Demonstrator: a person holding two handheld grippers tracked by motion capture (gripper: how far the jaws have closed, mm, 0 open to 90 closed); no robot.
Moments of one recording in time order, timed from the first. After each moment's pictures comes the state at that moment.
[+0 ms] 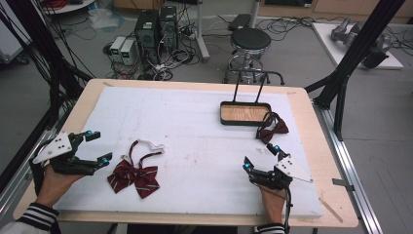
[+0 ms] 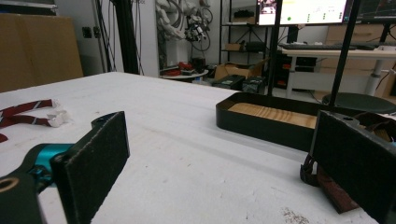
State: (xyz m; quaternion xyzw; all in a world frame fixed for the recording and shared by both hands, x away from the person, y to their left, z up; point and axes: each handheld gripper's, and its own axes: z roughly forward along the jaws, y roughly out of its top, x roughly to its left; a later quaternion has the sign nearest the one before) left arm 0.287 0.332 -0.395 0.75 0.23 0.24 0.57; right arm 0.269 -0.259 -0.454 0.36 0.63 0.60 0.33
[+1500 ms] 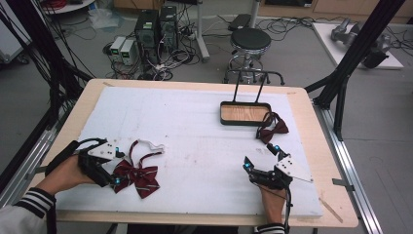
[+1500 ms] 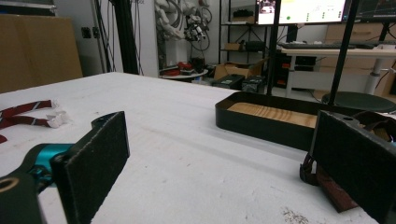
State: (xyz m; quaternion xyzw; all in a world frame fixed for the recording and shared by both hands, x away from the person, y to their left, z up) left arm 0.310 0.270 -0.399 0.95 0.11 0.08 0.29; right arm 0.269 -0.259 -0.453 0.36 0.63 0.60 0.33
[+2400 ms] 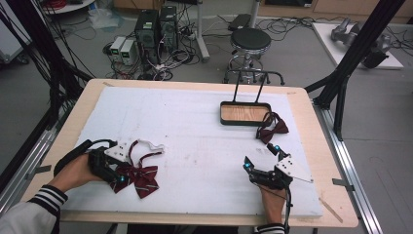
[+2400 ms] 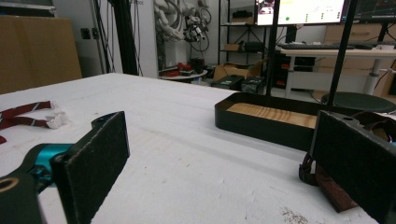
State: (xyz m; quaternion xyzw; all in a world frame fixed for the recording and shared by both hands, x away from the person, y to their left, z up) left arm 0.320 0.255 -0.413 0.97 0.12 0.04 0.22; right arm 0.269 -0.259 -0.454 0.36 0.63 0.60 0.33
